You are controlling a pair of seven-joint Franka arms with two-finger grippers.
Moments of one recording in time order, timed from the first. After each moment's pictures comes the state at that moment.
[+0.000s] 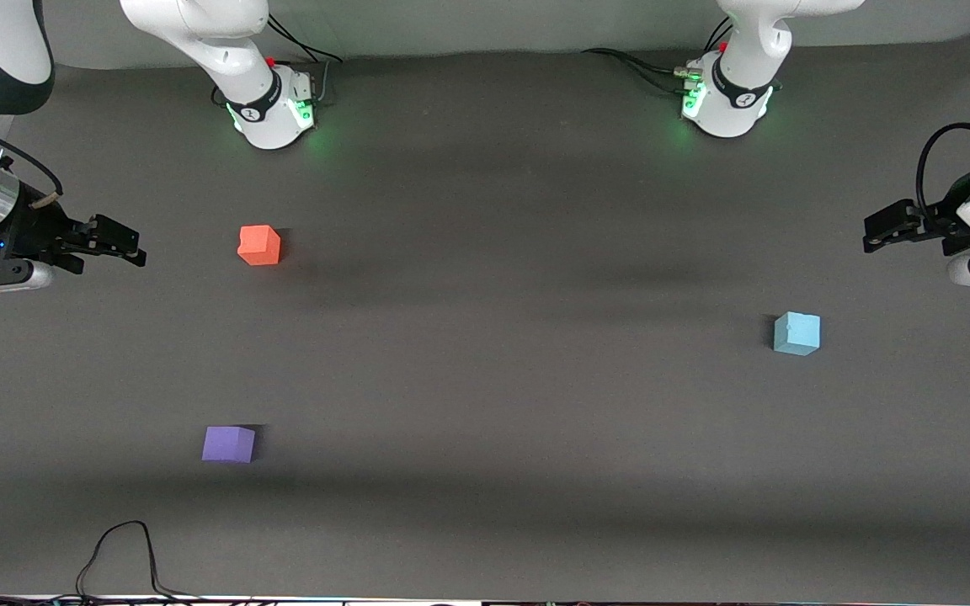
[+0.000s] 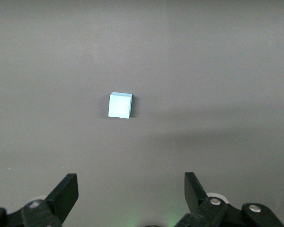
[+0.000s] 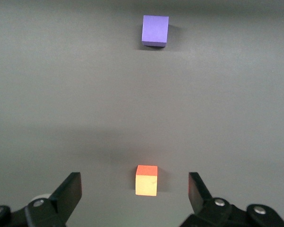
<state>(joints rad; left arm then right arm) -0.03 0.05 0.01 -1.56 0.01 1.53 0.04 -0.09 -0.05 0.07 -1.81 0.07 1.72 -0.07</state>
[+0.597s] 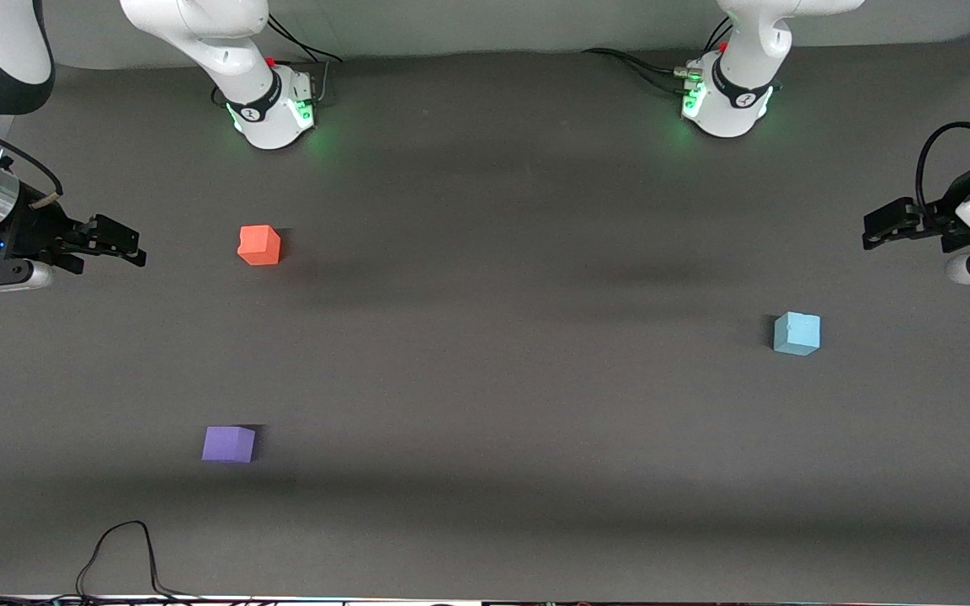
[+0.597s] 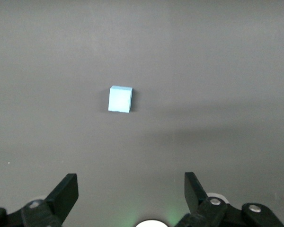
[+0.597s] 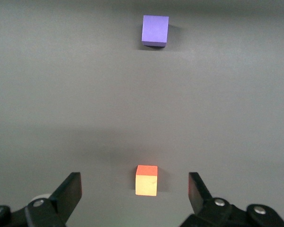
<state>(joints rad) -0.02 0.05 0.01 -1.56 0.01 1.49 0.04 -0.09 -0.05 0.07 -1.81 0.07 1.72 -0.07</state>
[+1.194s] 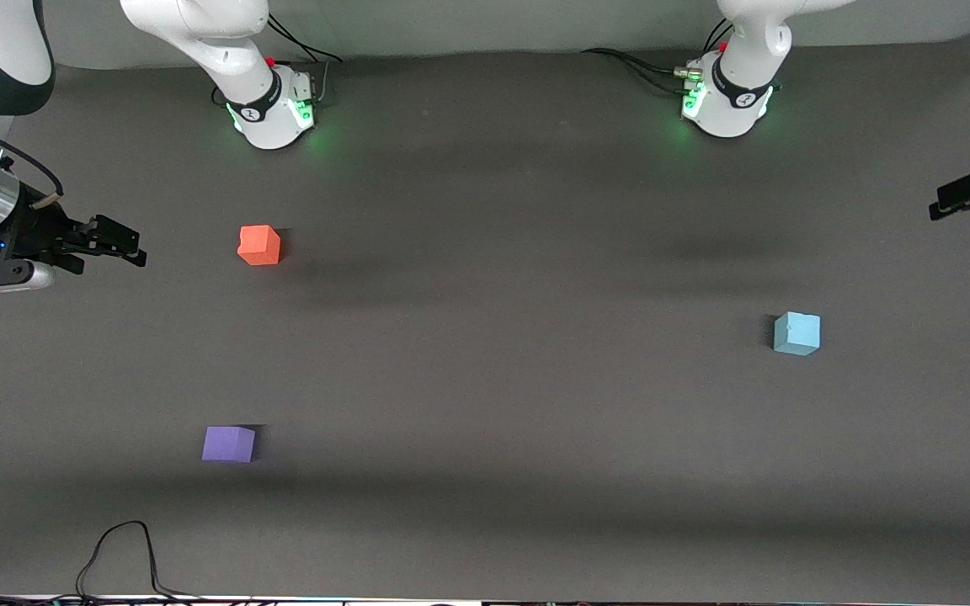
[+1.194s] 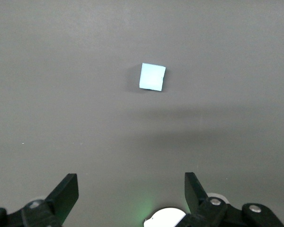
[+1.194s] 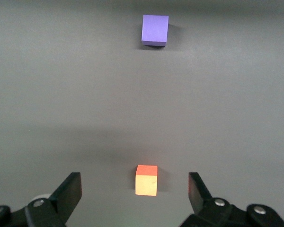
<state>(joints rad) 0.15 -0.11 0.02 -1.80 0.01 1.57 0.18 -0.09 -0.05 0.07 -1.81 0.07 1.72 -0.07</state>
